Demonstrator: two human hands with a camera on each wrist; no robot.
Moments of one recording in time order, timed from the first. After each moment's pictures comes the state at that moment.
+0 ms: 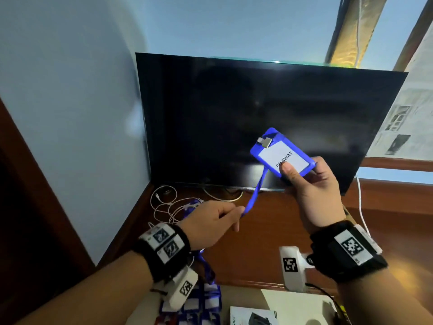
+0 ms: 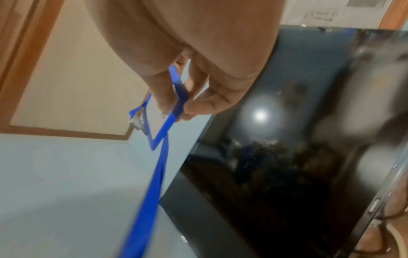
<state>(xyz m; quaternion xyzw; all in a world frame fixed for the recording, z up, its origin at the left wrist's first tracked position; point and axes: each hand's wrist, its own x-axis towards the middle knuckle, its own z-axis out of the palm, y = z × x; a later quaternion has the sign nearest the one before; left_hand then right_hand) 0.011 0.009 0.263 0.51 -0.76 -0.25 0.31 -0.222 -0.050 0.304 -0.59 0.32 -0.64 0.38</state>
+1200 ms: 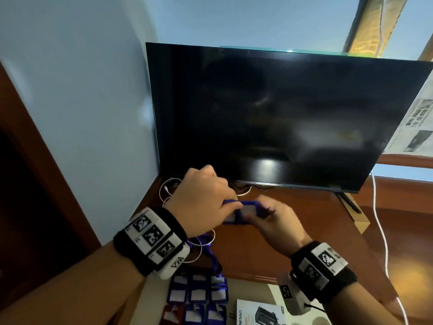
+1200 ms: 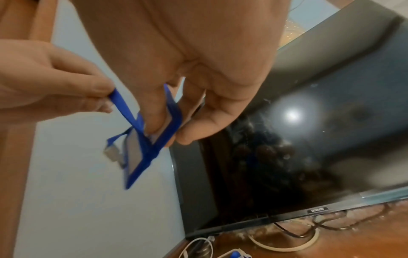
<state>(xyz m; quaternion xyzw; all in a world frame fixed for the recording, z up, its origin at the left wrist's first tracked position) 0.037 0.026 0.300 0.52 -0.82 0.14 0.22 -0.182 -0.036 0.225 -0.81 0.38 -0.37 0.24</state>
